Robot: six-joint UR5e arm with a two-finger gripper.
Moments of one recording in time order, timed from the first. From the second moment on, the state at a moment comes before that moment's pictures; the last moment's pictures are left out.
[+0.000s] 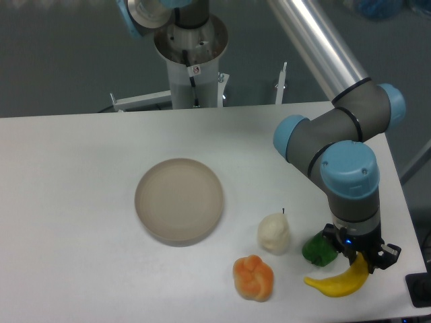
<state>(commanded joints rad) 2.35 -2.29 -1.10 -0.94 1.73 1.12</state>
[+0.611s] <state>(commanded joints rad) 2.35 -2.29 -1.11 -0.94 1.73 1.12</state>
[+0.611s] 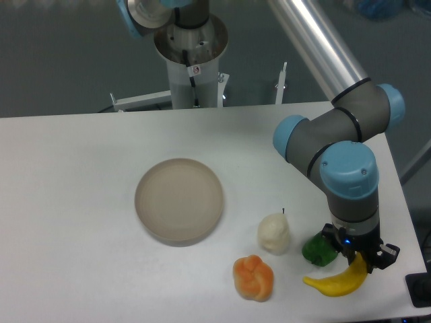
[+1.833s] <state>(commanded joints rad) 2.28 -1.99 -1.51 -1.05 1.51 0.89</state>
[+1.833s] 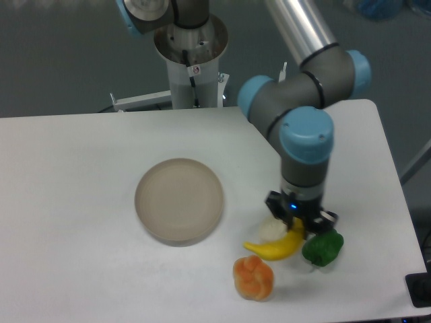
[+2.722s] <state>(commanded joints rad) 2.04 -1.92 -1.80 -0.91 1.69 0.64</state>
